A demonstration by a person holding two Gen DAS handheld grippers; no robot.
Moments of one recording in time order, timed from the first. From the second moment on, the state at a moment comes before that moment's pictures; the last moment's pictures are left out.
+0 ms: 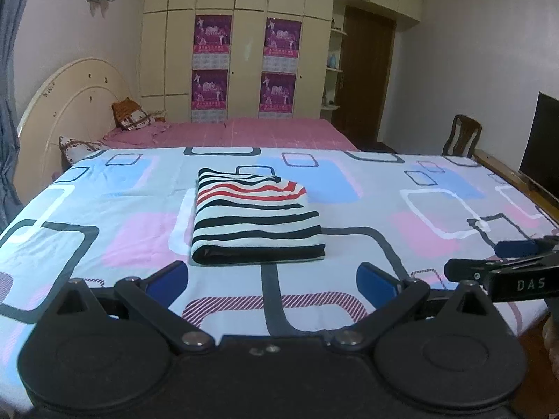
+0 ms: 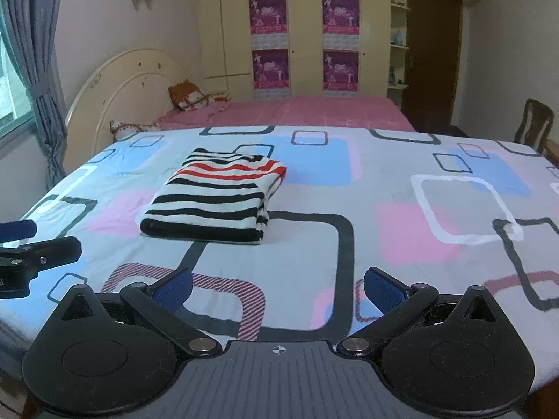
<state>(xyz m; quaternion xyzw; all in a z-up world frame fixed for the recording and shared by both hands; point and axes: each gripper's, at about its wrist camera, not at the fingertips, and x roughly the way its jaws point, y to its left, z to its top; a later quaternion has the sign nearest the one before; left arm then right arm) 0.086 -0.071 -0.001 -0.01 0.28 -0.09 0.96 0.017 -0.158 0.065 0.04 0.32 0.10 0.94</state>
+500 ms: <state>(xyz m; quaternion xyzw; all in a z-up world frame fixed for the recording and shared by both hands) 0.056 -0.072 0.014 -0.01 0.26 -0.09 0.96 -0.011 -0.163 0.084 0.06 0.30 0.09 0.95</state>
